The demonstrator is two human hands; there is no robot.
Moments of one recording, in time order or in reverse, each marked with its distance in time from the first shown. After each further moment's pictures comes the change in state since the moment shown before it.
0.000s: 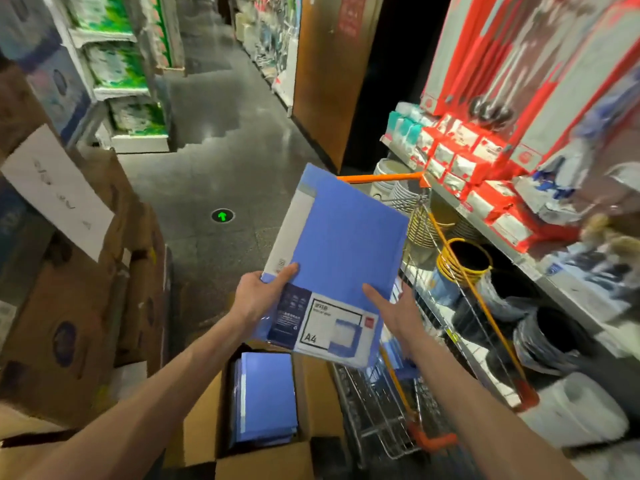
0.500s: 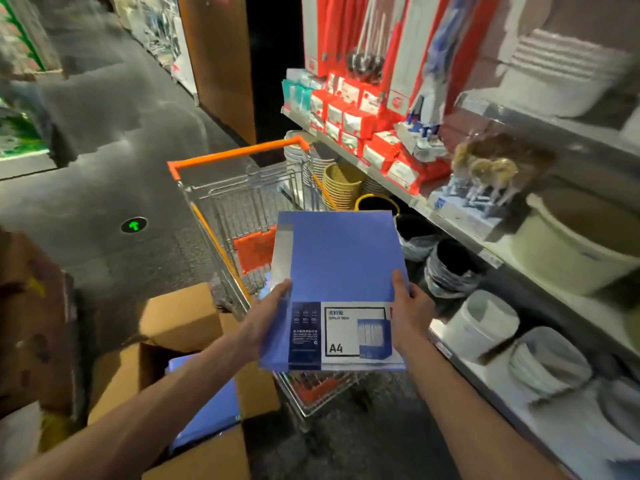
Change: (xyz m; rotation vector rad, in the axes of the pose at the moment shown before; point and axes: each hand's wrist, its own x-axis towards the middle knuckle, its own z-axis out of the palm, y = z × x) left_hand -0.095 -0.050 0.282 -0.053 -0.628 -0.355; right_hand -0.015 0.121 -0.265 0.245 0.652 0.001
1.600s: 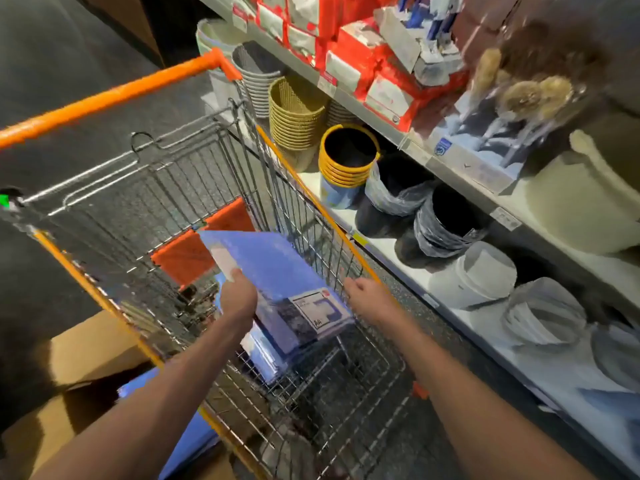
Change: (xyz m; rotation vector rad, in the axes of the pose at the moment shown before) left_hand 0.359 0.037 -0.089 0.361 0.759 -0.136; right_hand 0.209 0.055 0.165 -0.773 -0.579 0.215
